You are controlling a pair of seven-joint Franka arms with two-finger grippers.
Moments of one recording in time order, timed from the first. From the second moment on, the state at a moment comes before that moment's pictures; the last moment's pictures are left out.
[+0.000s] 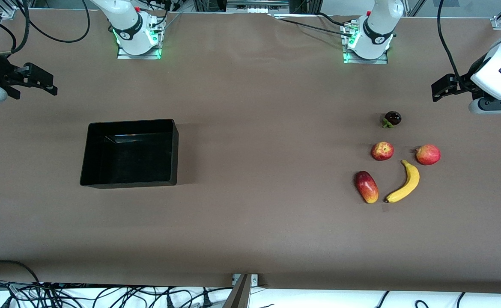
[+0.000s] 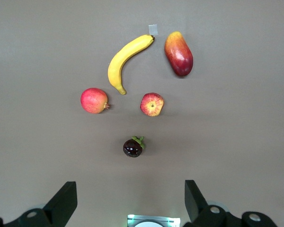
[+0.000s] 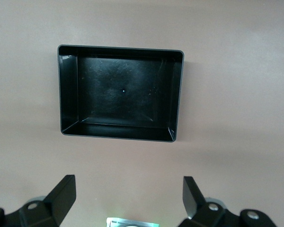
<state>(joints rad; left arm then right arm) 0.02 0.00 -0.09 -1.60 0.08 1.47 -0.08 0.06 -0.02 -0.06 -1.61 0.03 1.52 -0.10</state>
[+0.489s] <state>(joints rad) 0.02 0.00 -0.09 -1.60 0.08 1.47 -0.08 0.06 -0.02 -0.06 -1.60 0.03 1.52 -0.10</state>
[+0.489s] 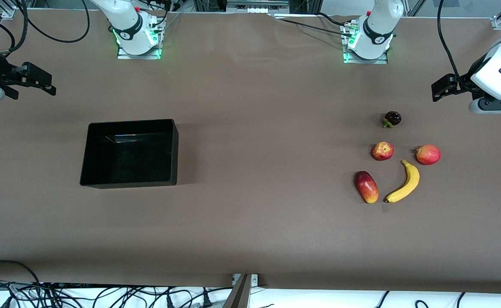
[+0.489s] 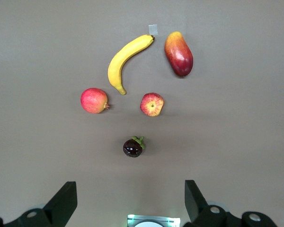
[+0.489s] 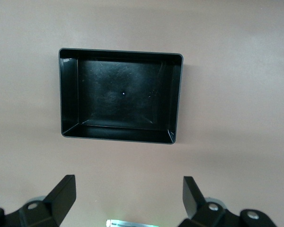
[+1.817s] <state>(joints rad) 0.02 0.00 -0.09 -1.60 0.08 1.47 -0.08 0.04 0.21 -0.13 -1.97 0.00 2.10 -0.10</state>
